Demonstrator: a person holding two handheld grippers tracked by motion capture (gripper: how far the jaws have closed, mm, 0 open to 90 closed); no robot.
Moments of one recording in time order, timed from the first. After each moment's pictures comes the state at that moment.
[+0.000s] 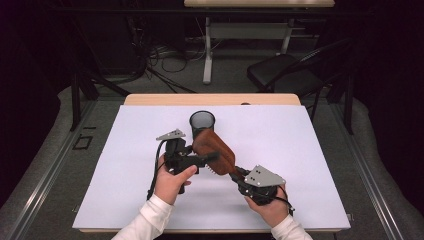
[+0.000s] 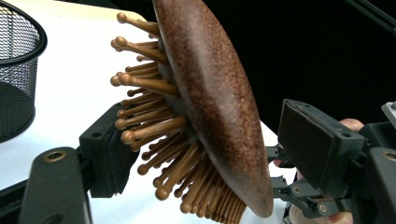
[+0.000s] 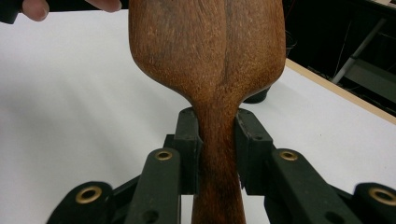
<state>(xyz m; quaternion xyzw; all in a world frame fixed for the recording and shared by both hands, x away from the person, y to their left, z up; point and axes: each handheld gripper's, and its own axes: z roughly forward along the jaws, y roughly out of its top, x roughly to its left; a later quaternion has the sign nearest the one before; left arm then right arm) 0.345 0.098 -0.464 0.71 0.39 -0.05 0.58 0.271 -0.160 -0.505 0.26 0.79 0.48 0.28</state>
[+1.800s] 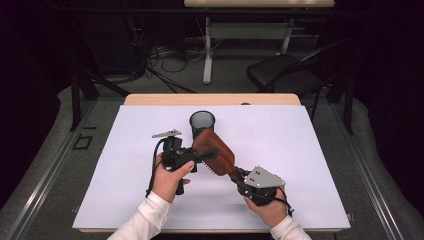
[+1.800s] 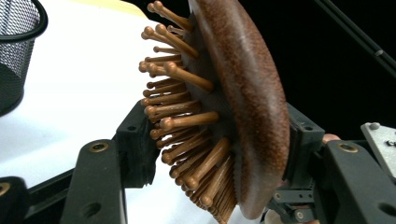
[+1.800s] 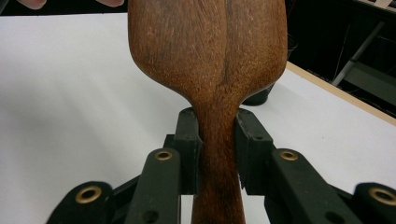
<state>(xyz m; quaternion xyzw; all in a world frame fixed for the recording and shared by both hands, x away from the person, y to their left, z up) 0.348 0.104 -0.464 0.69 0.42 -0.10 0.59 0.270 -0.158 -0.508 0.26 0.78 0.49 0.28</state>
